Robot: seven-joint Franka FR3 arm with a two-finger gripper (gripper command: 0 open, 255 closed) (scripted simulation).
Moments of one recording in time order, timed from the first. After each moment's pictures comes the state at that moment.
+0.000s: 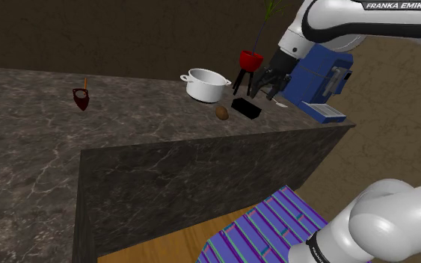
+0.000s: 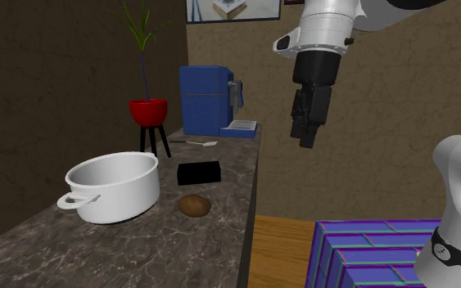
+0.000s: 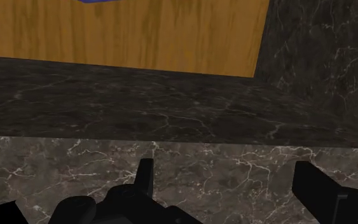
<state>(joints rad) -0.02 -0.48 -0.04 -2.27 0.08 1.91 0.07</state>
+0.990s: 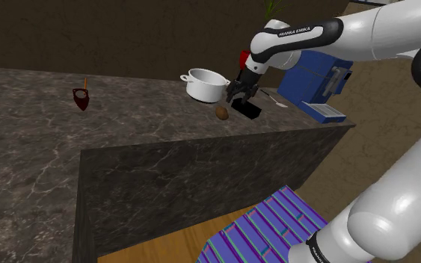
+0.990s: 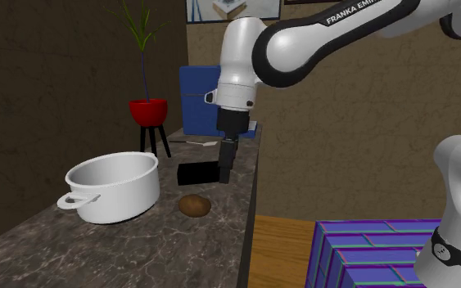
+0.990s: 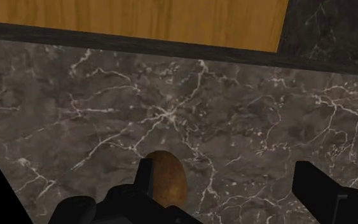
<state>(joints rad) -0.05 0.05 -0.12 -1.99 0.13 2.15 -0.09</state>
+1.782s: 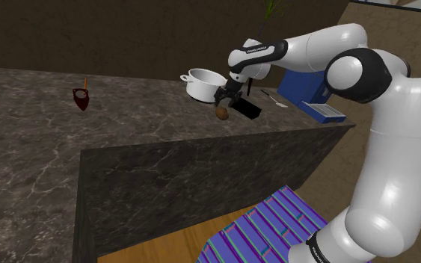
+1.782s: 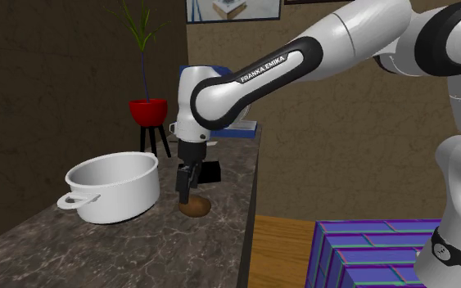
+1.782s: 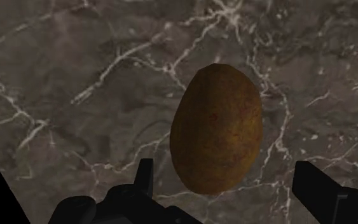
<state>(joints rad) -0.10 0.48 -0.12 -1.61 0.20 2.18 -0.18</state>
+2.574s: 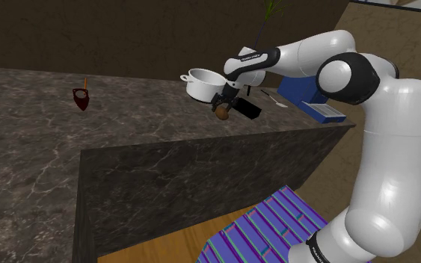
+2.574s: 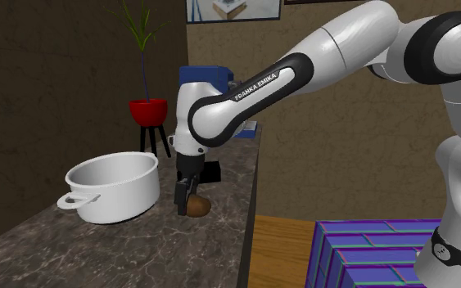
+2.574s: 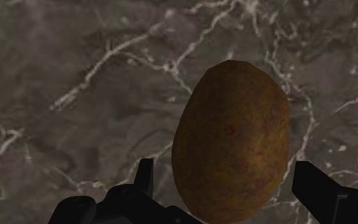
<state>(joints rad) -0.10 0.54 -0.11 -1.61 0.21 2.23 -0.19</state>
